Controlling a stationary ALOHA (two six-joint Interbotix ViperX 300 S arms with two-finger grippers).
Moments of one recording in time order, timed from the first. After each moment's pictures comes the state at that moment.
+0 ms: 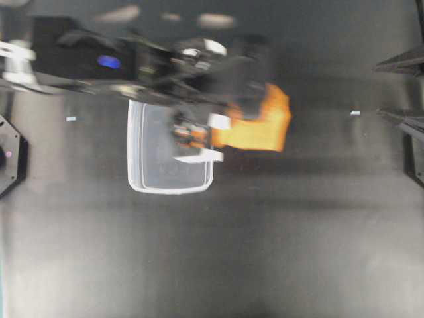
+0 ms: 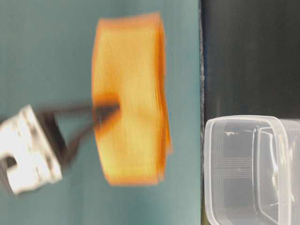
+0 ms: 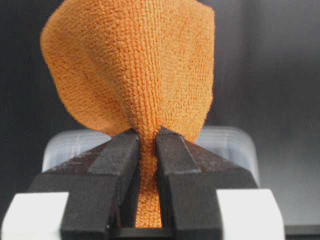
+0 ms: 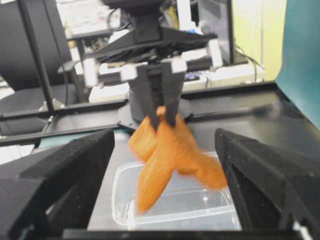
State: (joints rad) left arm 0.05 -0.02 0.12 0.04 0.90 0.04; right arm -0.06 -1.13 1.23 0.01 -0.15 0.08
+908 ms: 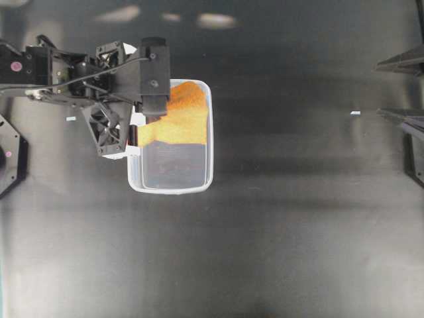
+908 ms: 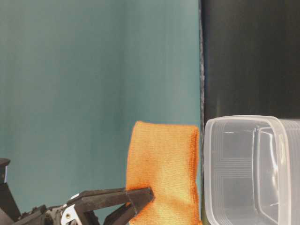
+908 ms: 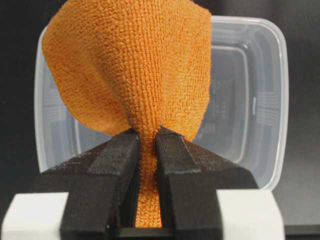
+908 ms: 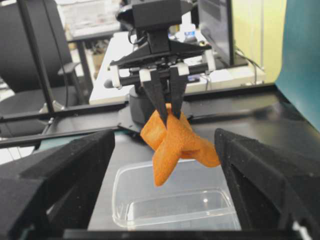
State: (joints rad) left arm 0.08 -0.24 0.48 0.04 0.74 0.03; right arm -0.06 -1.13 1.23 0.01 -0.15 0.08
